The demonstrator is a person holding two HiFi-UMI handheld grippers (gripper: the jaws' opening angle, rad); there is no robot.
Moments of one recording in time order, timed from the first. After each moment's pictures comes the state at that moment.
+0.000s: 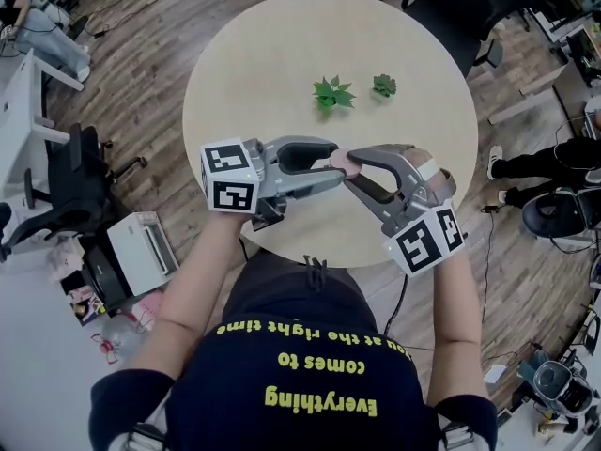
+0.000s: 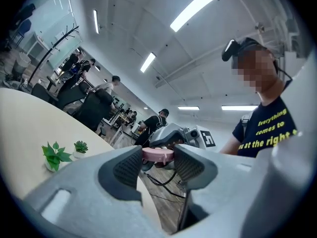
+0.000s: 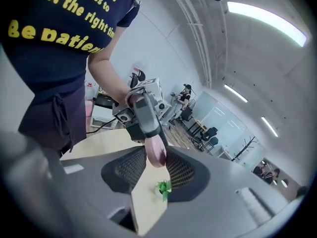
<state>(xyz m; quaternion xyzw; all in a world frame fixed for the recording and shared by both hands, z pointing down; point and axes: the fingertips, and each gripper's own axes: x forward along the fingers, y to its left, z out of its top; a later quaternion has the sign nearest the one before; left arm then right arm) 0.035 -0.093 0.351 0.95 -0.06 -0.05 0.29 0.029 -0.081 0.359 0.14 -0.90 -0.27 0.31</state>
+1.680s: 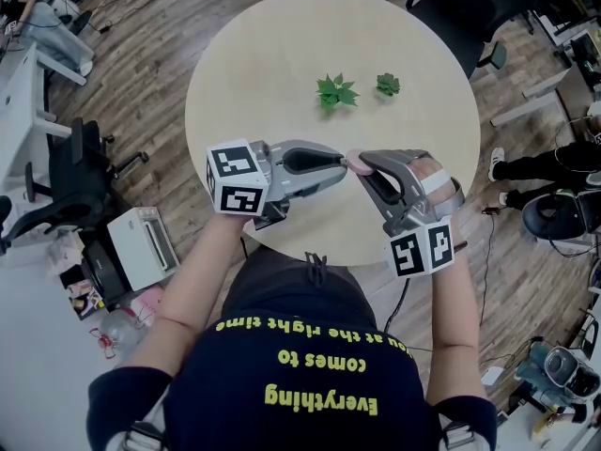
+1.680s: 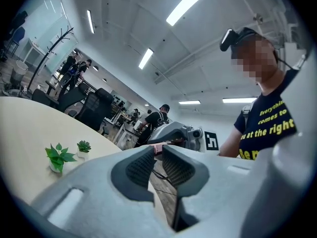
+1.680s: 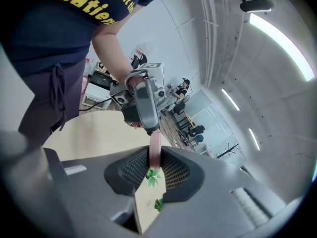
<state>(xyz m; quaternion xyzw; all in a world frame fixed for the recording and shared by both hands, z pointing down) 0.040 -0.083 0.359 0.96 -0.07 -0.02 0.27 0.048 -0.085 0.373 0.19 -0.84 -0.35 0.37</state>
